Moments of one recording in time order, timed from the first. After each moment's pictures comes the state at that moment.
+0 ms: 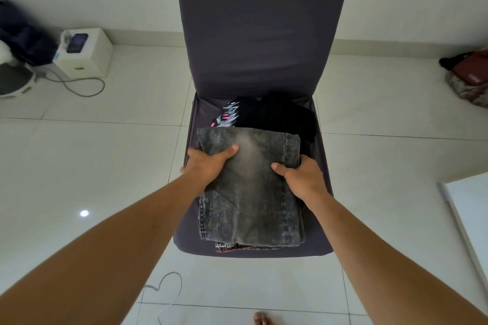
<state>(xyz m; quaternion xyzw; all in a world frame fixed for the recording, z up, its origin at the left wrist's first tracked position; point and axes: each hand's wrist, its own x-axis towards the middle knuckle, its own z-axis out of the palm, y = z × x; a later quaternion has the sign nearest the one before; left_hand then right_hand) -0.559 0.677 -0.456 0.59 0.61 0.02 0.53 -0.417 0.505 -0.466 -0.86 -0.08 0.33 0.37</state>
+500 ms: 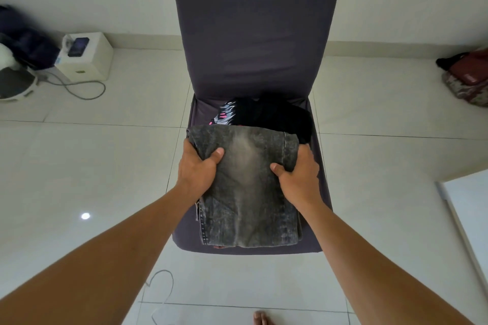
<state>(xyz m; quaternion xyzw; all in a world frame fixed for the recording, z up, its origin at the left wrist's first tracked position) -0.577 0.657 -0.441 0.63 0.53 0.18 0.55 -0.436 0.496 -0.449 -0.87 -0.17 0.24 0.40</state>
